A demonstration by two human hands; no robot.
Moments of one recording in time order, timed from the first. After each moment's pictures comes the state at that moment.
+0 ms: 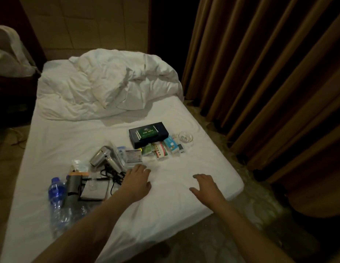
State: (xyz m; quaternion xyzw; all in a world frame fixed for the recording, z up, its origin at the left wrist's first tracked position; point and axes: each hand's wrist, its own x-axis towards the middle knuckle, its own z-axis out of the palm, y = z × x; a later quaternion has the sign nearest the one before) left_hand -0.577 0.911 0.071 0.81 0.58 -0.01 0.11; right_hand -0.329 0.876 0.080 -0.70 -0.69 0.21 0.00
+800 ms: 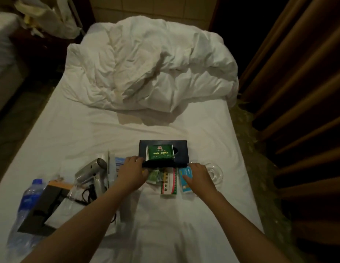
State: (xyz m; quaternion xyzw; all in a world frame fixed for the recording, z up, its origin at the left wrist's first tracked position) left_hand -0.550 1.208 0.005 0.55 0.79 0.03 0.25; right_hand -0.332 1.266 -0.001 -0.57 -0.76 0.30 -0.02
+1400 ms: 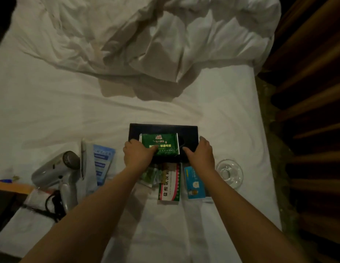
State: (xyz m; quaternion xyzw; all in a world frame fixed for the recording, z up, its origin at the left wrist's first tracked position) left_hand -0.546 1.336 -0.155 0.24 0.89 0.15 0.37; right_hand -0.378 1.392 -0.151 -0.69 -0.64 0.33 0.02
